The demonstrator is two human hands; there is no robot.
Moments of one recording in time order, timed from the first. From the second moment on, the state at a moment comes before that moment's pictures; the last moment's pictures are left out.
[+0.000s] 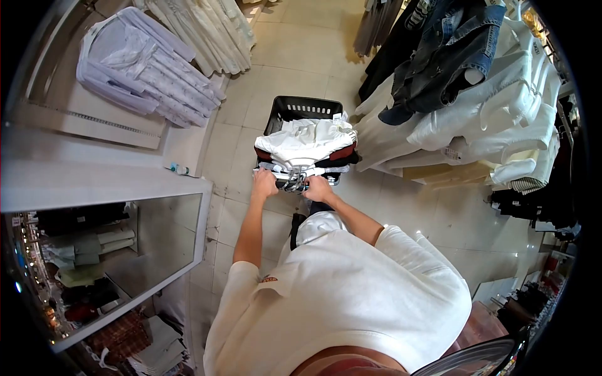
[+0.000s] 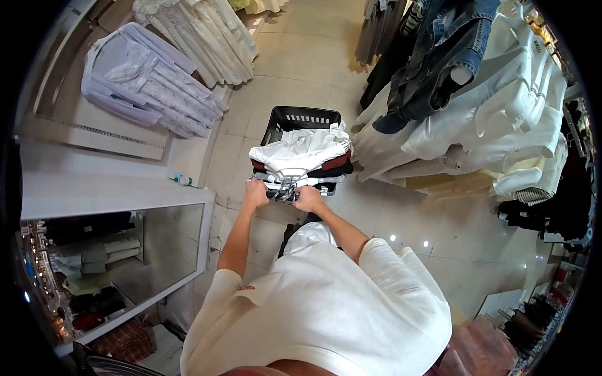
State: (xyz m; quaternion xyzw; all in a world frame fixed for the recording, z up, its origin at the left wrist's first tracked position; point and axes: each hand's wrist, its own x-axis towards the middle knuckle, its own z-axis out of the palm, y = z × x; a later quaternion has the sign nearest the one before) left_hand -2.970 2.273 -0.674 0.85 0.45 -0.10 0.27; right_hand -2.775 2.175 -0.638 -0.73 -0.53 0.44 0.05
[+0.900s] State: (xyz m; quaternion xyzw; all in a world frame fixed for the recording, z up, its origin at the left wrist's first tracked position) left_hand -2.913 2.522 -0.725 0.91 0.29 -0.17 0.23; right_hand -2.778 2.356 -0.676 -0.82 -0.38 0.41 0.13
